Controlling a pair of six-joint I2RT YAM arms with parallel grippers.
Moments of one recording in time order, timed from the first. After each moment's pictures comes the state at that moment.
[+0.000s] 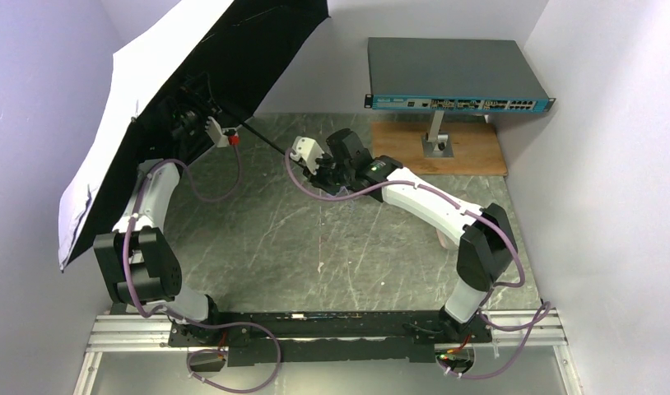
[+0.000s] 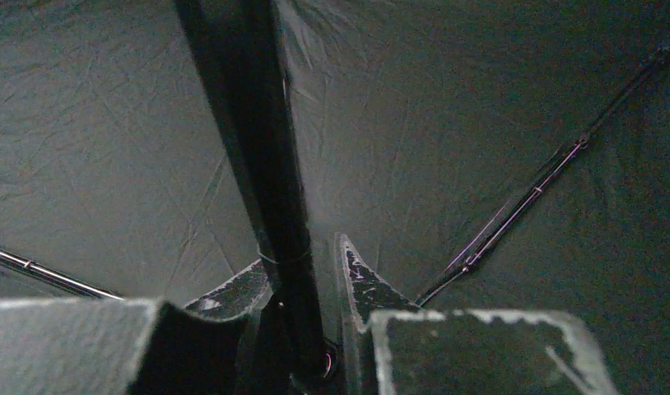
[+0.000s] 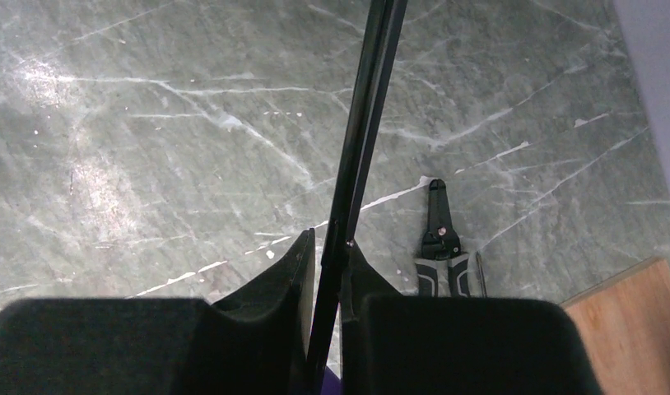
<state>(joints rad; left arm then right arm) 0.16 1.52 1.31 0.15 0.57 2.10 0.76 1.70 1.42 -0.41 -0.22 -0.44</state>
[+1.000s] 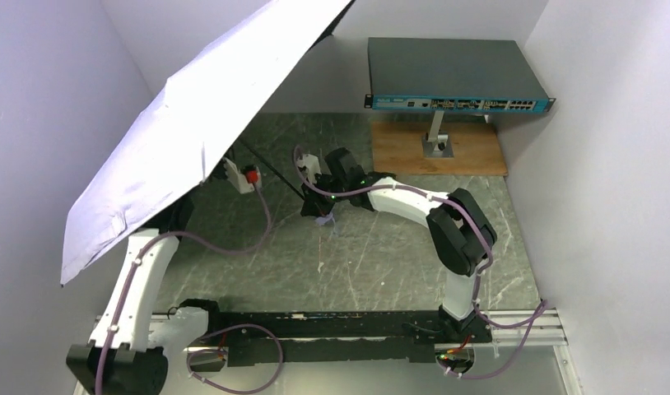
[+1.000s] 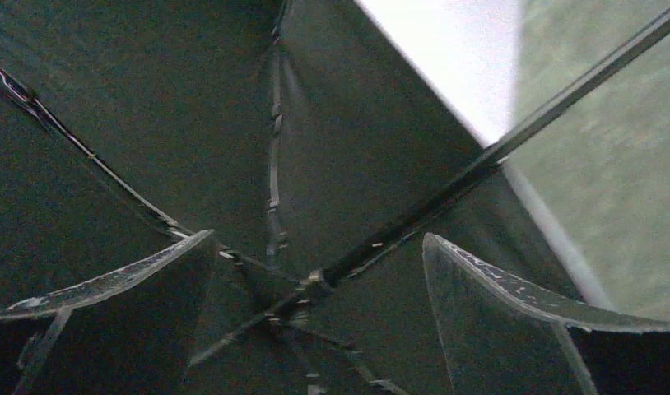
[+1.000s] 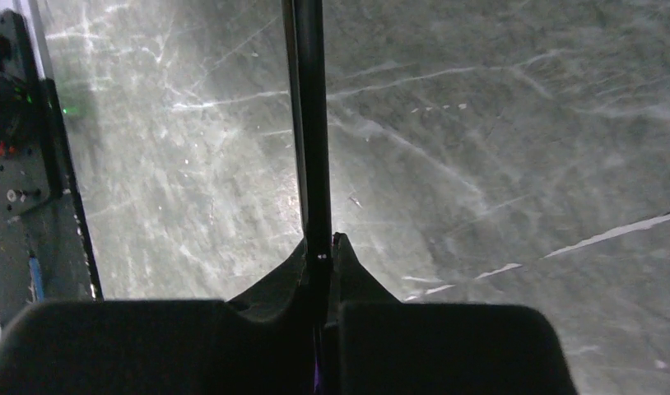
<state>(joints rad) -0.07 1.01 1.06 -0.19 0.38 1.67 0.72 1.86 1.33 -0.19 -0.57 -0.11</state>
